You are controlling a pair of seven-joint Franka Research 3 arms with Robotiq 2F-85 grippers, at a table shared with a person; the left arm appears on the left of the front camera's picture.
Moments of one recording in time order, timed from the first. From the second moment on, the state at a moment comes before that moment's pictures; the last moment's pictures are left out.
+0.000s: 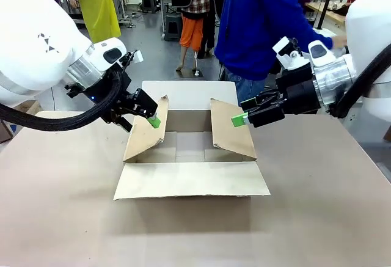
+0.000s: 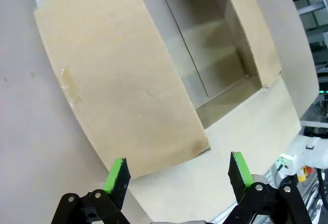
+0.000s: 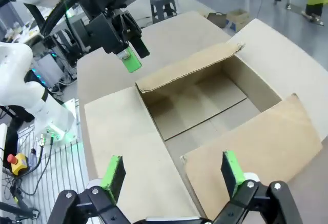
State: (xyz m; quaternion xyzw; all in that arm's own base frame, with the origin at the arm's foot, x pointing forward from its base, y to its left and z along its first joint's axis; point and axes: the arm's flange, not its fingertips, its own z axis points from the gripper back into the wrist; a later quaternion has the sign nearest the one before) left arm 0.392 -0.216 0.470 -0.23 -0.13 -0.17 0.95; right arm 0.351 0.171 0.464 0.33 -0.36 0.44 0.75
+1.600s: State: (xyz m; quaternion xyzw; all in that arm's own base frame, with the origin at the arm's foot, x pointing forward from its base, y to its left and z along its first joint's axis) left arm 0.478 -0.331 0.428 0.03 -0.09 0.02 0.99; right arm 0.347 0.170 0.476 0.31 -0.38 0.45 0.75
